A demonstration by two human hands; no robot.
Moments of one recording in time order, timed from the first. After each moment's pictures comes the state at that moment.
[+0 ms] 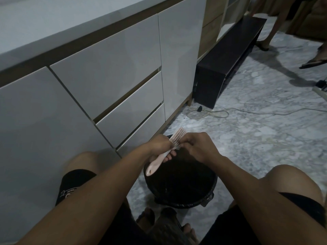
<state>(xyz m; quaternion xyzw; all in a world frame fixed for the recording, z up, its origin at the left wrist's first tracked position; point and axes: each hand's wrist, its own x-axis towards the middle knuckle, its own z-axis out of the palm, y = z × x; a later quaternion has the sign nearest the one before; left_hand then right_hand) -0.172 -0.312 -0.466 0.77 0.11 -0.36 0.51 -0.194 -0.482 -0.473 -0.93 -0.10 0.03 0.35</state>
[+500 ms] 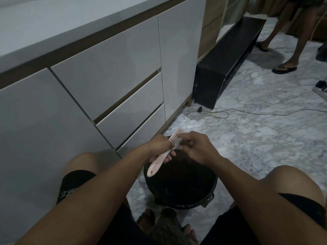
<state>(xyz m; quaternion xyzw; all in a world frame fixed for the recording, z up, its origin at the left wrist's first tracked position) -0.170 -0.310 -0.465 0.75 0.12 -0.36 0.54 -0.195 -0.484 -0.478 -0.92 -0.11 0.04 0.37</state>
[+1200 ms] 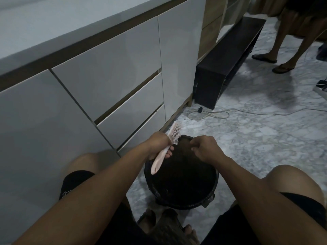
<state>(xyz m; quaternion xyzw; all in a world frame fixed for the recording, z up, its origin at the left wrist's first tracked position) -0.165 -0.307 -0.459 0.74 0.15 -0.33 0.57 -0.188 -0.500 -0.490 -0.95 -0.03 0.08 0.29</state>
